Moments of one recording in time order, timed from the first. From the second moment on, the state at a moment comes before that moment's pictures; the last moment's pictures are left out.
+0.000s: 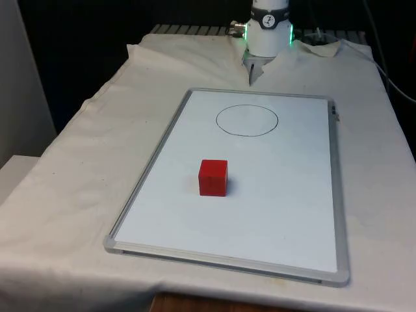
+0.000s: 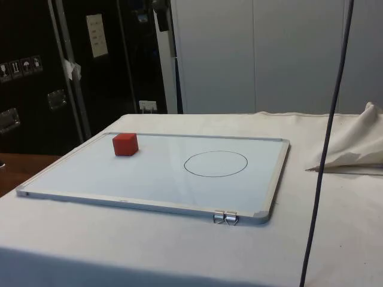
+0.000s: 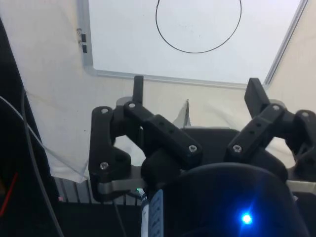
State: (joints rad) arm 0.09 0.05 -0.09 -1.85 0.02 1.83 -0.04
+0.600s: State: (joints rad) arm 0.09 0.05 -0.09 -1.85 0.02 1.83 -0.04
